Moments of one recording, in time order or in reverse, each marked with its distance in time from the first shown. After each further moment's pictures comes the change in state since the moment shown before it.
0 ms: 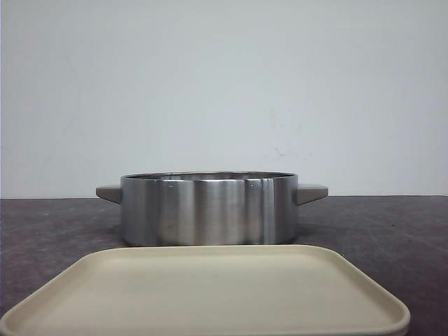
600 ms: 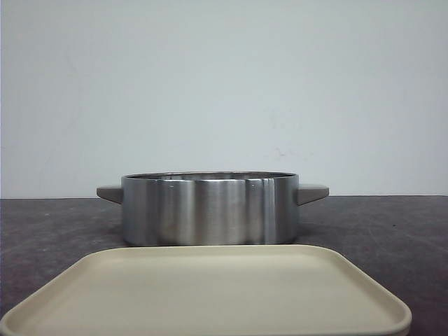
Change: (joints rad) left arm 0.616 -0.175 -0.418 0.549 -0.012 -0.290; right arm 0.000 0.000 0.000 0.001 0.002 0.000
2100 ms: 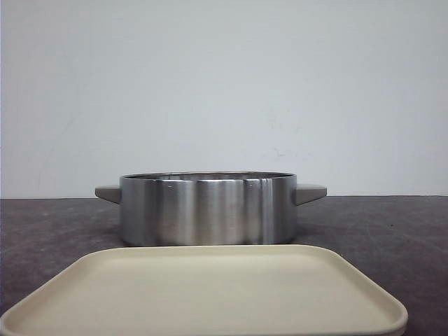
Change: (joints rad) left arm 0.620 -0.502 -0.747 0.692 0.833 0.838; right arm 0.000 0.000 0.000 0.000 0.000 0.000
